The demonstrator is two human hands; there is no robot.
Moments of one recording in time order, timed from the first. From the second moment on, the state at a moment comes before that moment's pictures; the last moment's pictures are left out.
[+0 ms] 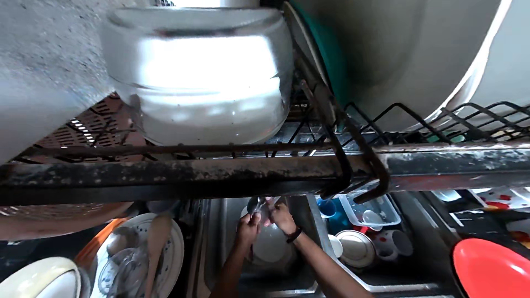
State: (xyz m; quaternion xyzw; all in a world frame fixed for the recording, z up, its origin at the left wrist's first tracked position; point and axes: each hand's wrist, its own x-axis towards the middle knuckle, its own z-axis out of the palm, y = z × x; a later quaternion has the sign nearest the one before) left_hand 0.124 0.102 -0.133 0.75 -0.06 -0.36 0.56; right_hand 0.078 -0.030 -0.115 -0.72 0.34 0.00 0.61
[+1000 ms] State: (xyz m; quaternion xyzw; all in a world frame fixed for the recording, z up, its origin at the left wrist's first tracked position) left_hand 0.102 0.299 -0.002 0.91 -0.16 -0.30 0.22; right_hand 0.066 -0.047 -0.133 -0.58 0.31 -0.02 0.75
